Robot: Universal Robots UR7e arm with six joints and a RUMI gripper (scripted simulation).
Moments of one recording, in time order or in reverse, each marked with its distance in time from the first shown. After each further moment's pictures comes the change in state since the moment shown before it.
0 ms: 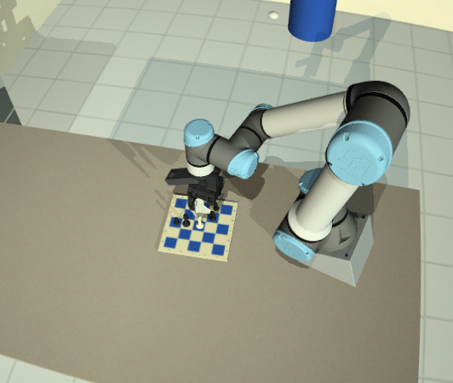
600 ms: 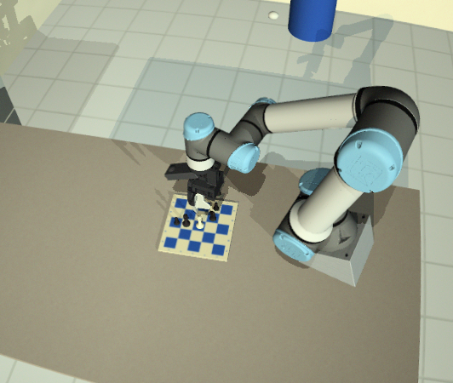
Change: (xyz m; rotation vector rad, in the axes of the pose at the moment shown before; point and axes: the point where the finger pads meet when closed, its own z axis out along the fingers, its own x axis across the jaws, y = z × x) arm 0.000 0.001 -0.023 0.000 0.000 0.000
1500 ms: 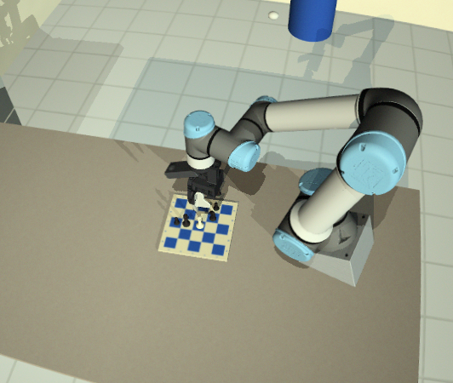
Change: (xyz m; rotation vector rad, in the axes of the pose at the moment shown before) arm 0.000 0.000 -0.007 0.003 0.000 0.000
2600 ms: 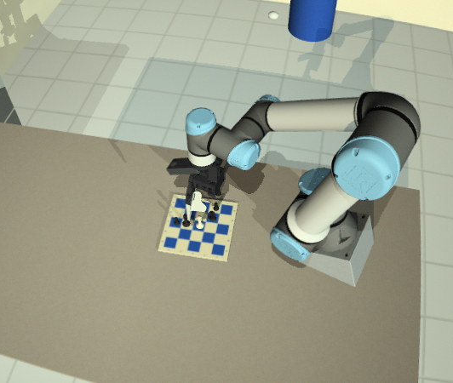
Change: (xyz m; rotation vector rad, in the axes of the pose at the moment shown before) arm 0.012 -0.001 0.003 -0.001 -0.005 0.052
